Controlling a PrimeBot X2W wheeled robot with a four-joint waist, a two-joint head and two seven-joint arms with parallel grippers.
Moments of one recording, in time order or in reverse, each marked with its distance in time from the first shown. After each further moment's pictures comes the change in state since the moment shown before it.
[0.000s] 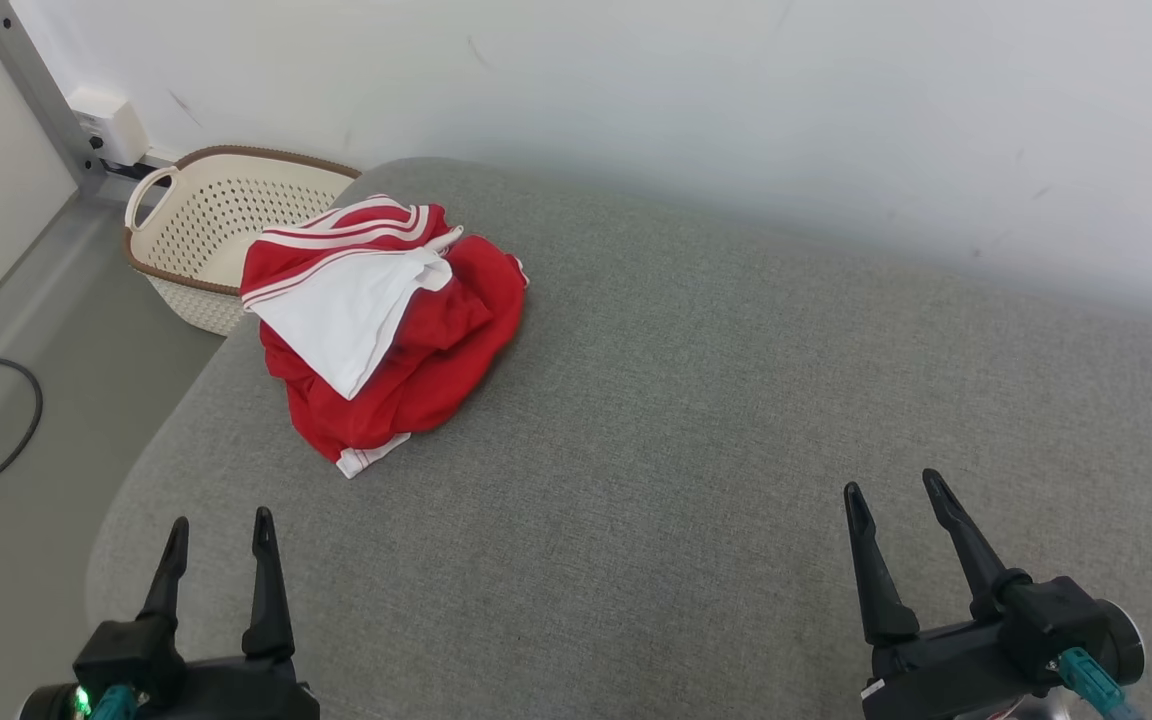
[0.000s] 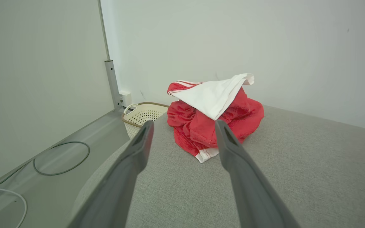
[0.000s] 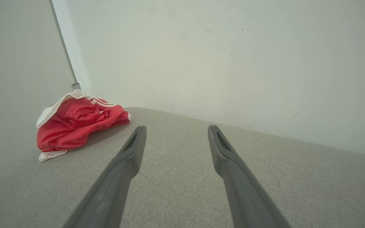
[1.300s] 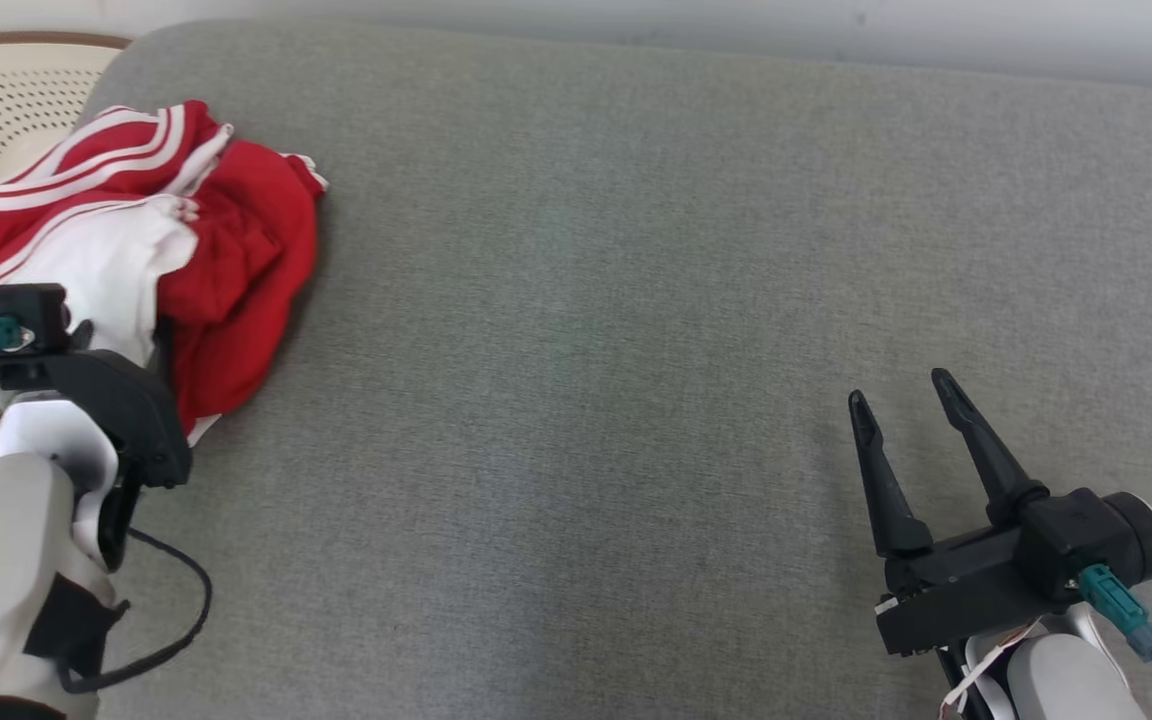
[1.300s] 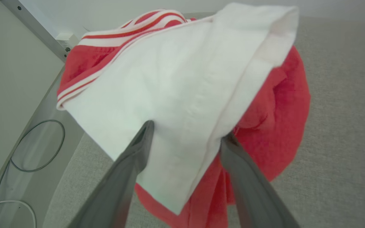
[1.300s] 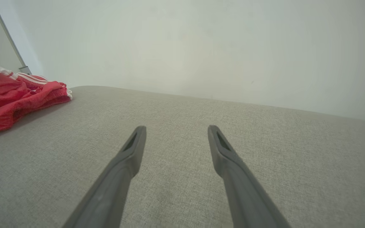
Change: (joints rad) left arm -0.645 0.162 -0.060 0.552 -0.063 -0.132 0.410; right arm -0.137 -0.089 0.052 -0.024 0.009 0.000 0.015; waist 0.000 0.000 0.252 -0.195
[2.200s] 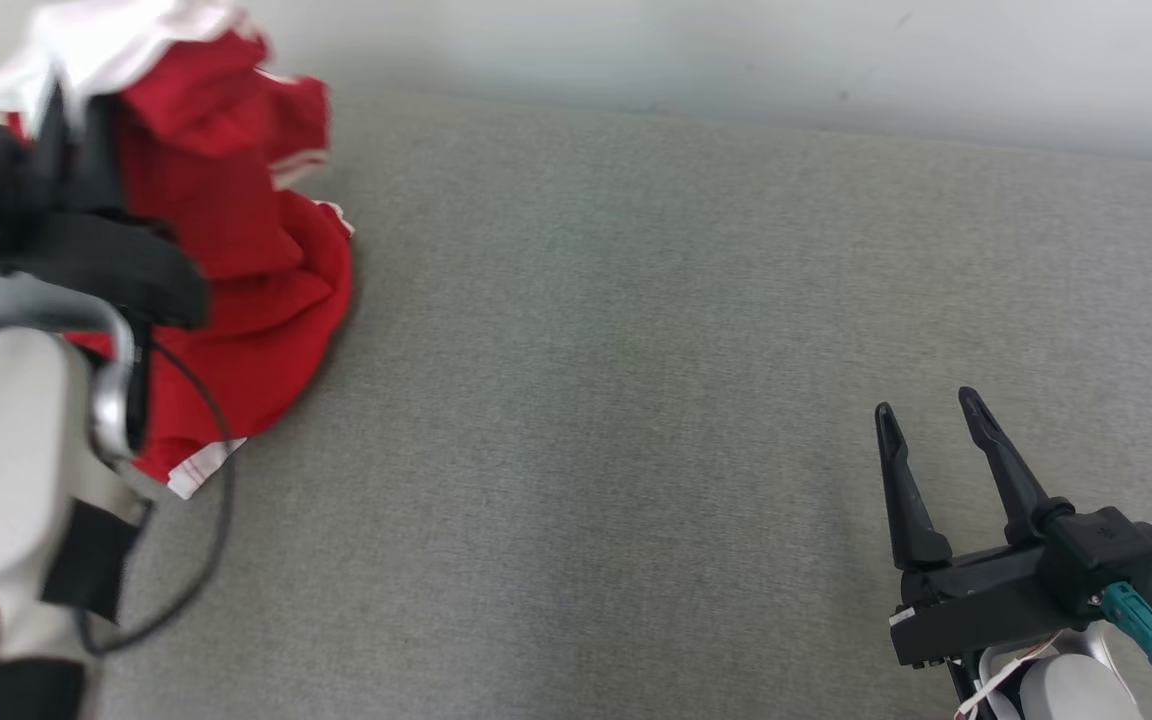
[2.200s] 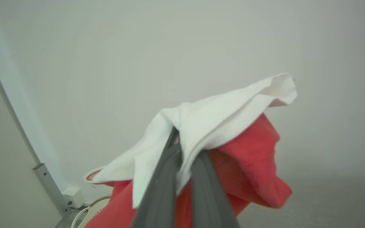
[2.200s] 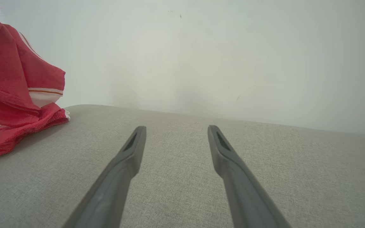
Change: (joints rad) left arm -0.081 -0.003 -0.030 -0.303 0.039 0.088 -0.294; right arm 0.042 0.035 -0.062 -0.014 0.006 0.000 0.007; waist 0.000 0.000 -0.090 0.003
